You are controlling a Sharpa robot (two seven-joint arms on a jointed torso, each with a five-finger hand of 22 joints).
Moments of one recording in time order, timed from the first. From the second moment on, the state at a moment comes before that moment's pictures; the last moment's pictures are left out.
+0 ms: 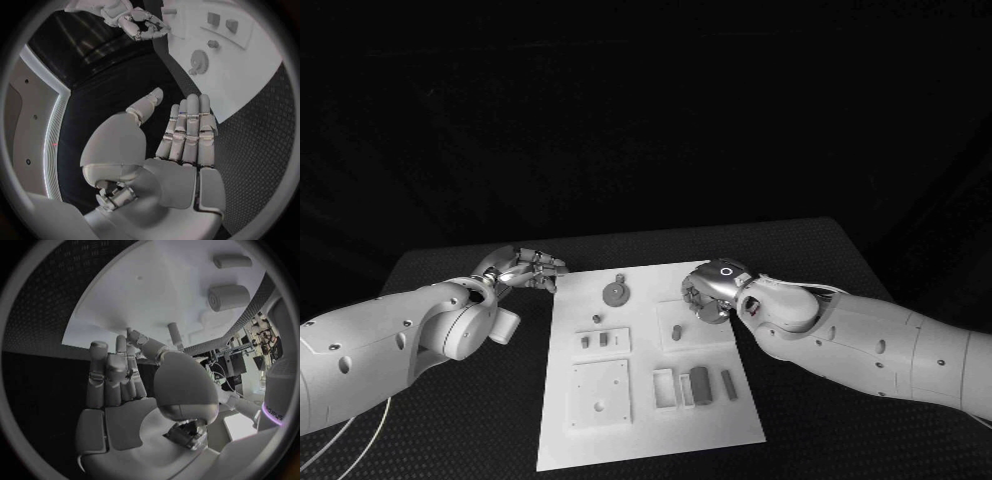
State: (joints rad) left arm 1.22 -0.79 -0.12 1.24 -0.34 -0.27 0.16; left_hand 1.09 -0.11 0.52 -0.28 0.06 0.87 0.18 0.27 0.49 1.11 0.14 0.07 0.25 0.92 0.04 0.91 0.40 0.03 1.00 -0.05 0.11 1.12; right arm 1.11 -0.70 -0.06 1.30 -1.89 -0.34 -0.13; right_hand 1.19 -0.07 0.71 -0.29 0.06 1.02 0.10 0.35 0.57 1.19 0.04 0.36 0.38 1.28 -0.09 1.32 0.82 0.23 1.22 -0.02 0.82 1.31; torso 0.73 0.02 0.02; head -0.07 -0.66
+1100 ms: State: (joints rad) left arm 1.22 -0.79 -0.12 1.24 -0.34 -0.27 0.16; left_hand 1.09 -0.11 0.52 -0.28 0.06 0.87 0.18 0.27 0.49 1.11 0.14 0.07 0.25 0.92 0.04 0.91 0.40 0.03 1.00 -0.05 0.11 1.12; right arm 1.12 -0.69 0.00 1.57 -1.78 -0.33 -0.13; right_hand 1.18 -0.08 0.72 -0.29 0.06 1.03 0.11 0.34 0.57 1.19 0.04 0.36 0.38 1.28 -0.09 1.32 0.82 0.23 1.22 -0.02 0.82 1.31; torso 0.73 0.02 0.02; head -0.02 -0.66
